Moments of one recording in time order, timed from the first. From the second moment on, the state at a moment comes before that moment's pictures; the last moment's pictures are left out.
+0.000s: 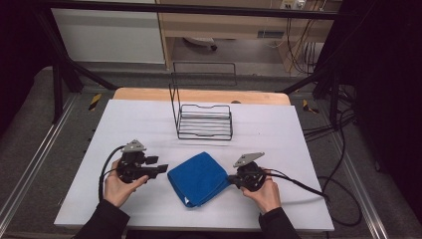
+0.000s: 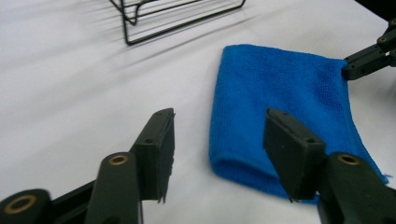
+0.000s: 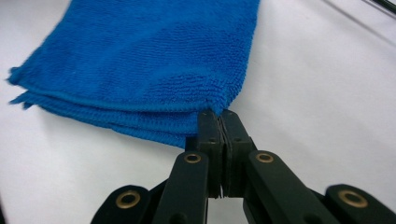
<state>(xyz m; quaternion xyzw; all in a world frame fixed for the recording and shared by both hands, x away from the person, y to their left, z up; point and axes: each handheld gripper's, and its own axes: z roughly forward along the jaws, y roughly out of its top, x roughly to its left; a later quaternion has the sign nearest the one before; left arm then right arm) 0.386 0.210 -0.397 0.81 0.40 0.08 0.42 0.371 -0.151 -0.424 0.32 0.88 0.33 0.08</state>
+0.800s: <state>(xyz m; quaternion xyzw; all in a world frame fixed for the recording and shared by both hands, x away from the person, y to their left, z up) 0.398 0.180 -0.433 0.87 0.37 0.01 0.33 0.376 -0.149 -0.439 0.42 0.82 0.38 0.09</state>
